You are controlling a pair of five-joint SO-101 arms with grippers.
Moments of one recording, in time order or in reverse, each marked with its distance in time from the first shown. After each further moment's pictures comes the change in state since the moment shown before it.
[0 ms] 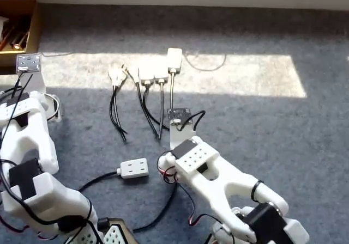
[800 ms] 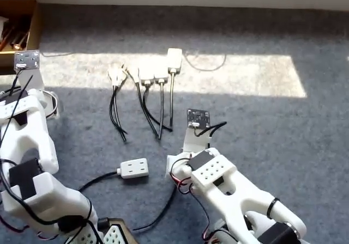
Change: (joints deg) left arm 0.0 0.0 -1.8 0.0 0.0; right arm 4.1 -10.8 15.0 -10.9 -5.8
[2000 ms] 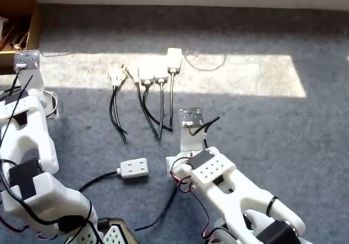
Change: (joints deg) left arm 0.0 0.0 0.0 0.0 0.0; right arm -0.3 0.0 -0.4 -1.2 11.0
